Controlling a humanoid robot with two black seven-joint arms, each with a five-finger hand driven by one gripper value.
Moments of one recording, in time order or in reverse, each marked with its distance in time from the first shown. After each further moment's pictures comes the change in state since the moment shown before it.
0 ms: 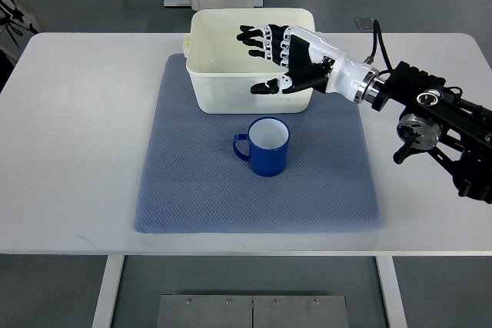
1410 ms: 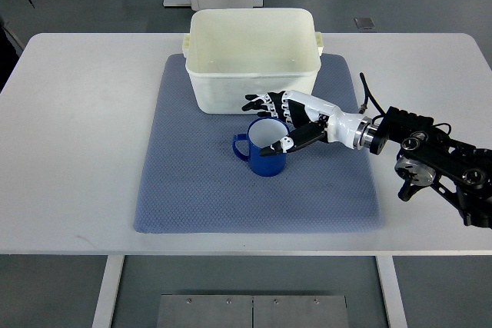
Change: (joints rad) left arm 0.000 0.000 0.000 0.000 0.000 0.000 0.000; right arm -0.073 0.018 -0.136 -0.100 -0.103 0.017 0.063
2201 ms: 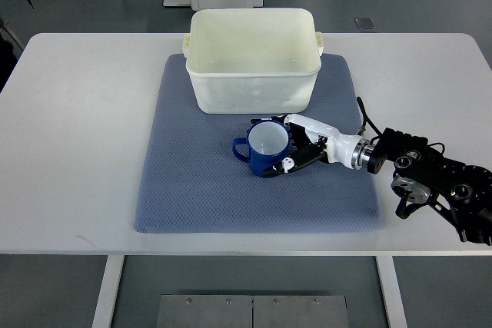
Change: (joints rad) left arm 0.000 0.000 0.000 0.000 0.000 0.000 0.000; right arm -0.048 0.039 -0.043 -0.075 -0.004 -0.007 0.001
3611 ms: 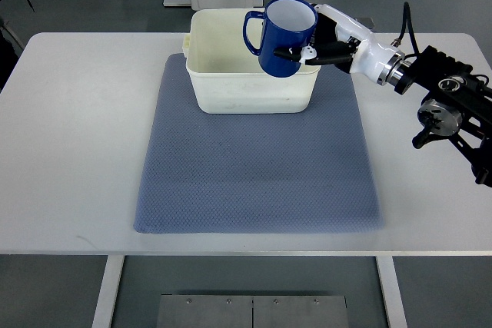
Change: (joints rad) left arm 0.000 0.000 0.000 0.000 0.000 0.000 0.000; right arm 0.156 -0.083 0.248 0.082 0.094 -0.029 -0.046
